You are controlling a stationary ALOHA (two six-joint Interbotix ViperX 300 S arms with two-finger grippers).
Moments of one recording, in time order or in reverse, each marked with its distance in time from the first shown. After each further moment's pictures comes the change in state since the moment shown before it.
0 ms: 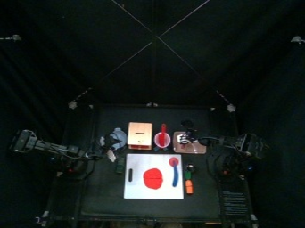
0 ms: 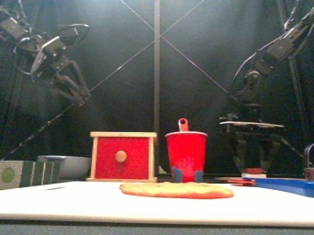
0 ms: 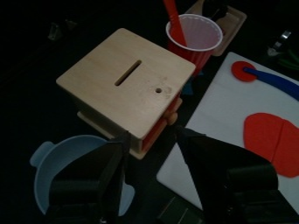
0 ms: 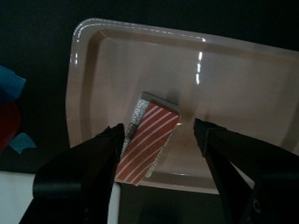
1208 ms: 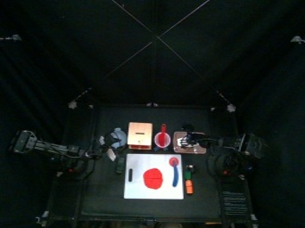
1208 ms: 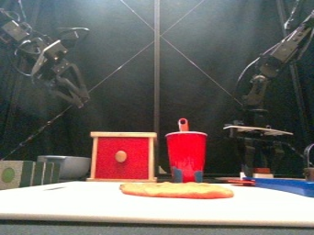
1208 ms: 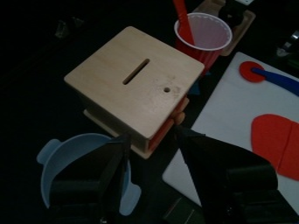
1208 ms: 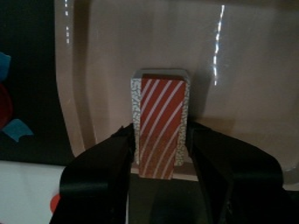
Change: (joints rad) left arm 0.021 0.000 0.006 -0.005 0.000 0.005; right arm 0.029 0.012 0.064 0.109 -0.094 0.012
